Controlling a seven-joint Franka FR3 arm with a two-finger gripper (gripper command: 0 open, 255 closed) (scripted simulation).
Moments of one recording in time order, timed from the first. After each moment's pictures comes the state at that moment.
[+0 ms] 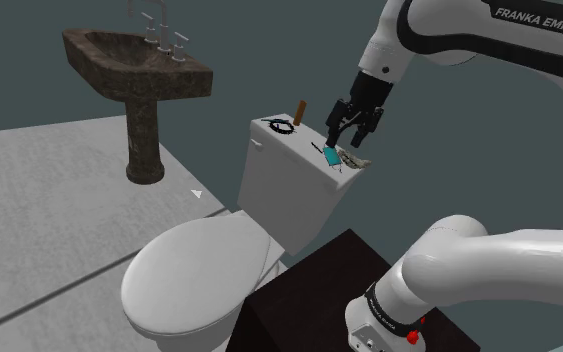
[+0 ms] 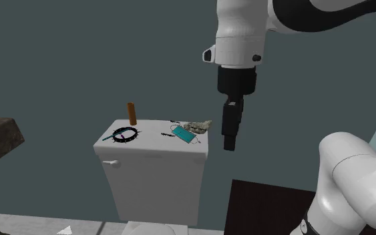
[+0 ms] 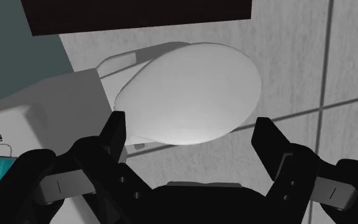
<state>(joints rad) -0.02 -0.79 0.01 -2.42 0.11 1.59 0.11</state>
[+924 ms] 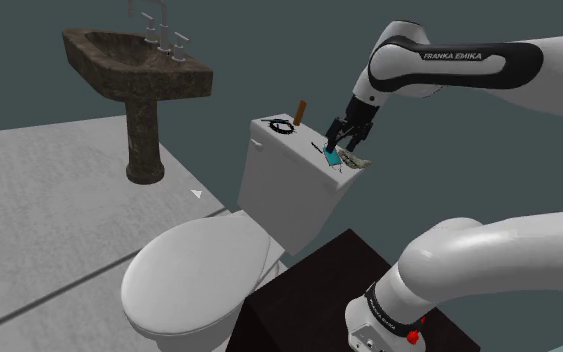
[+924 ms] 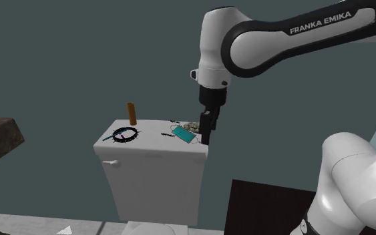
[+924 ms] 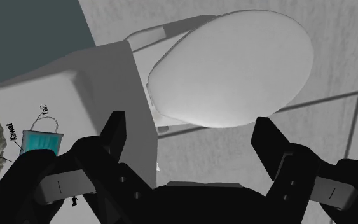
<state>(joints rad) -0.11 -0.60 -0.15 -2.50 -0.03 1.92 -0.08</state>
